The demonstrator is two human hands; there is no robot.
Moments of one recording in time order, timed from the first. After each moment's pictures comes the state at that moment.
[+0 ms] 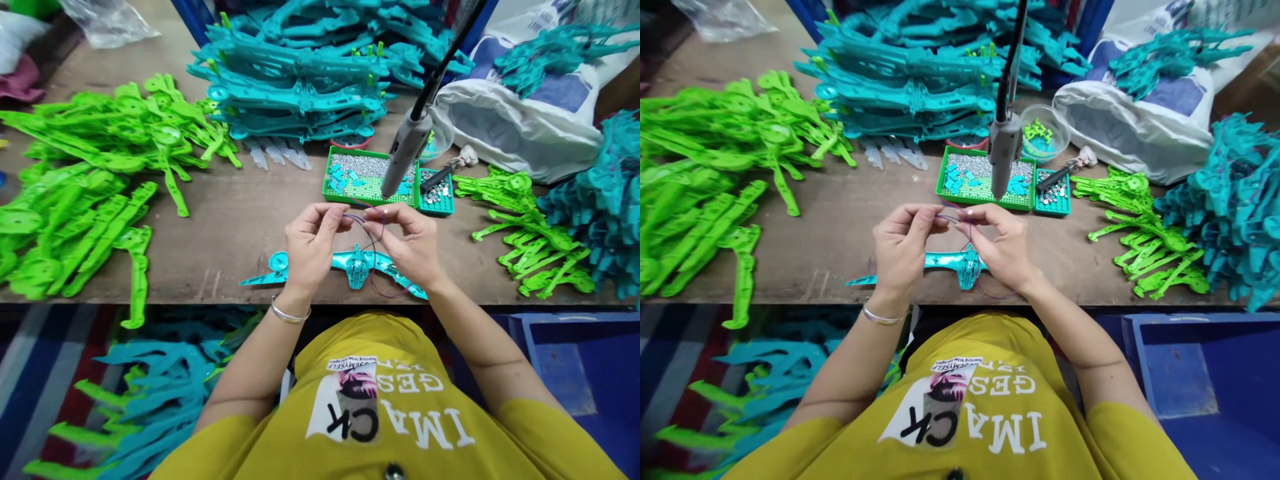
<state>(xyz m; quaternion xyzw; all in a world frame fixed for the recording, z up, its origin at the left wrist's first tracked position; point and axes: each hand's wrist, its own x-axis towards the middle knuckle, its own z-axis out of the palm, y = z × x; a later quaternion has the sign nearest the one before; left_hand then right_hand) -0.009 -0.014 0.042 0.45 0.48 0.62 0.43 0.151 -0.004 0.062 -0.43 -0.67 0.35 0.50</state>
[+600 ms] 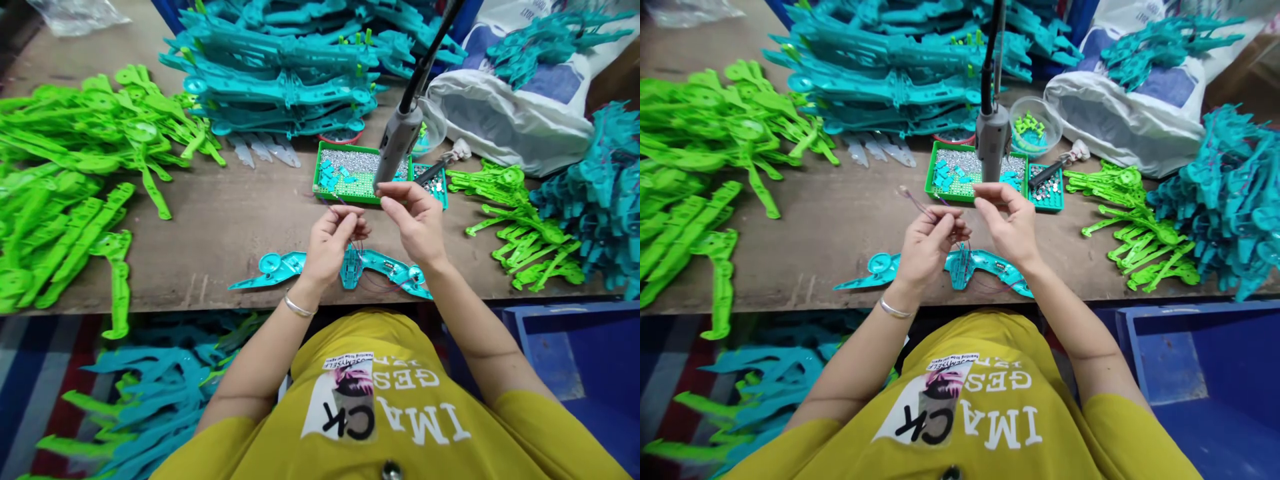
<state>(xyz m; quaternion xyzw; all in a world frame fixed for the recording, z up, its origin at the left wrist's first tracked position) 0.017 -0.007 0.017 0.39 0.38 0.57 0.61 0.171 0.021 0.054 -0.47 -0.59 0.42 0.51</state>
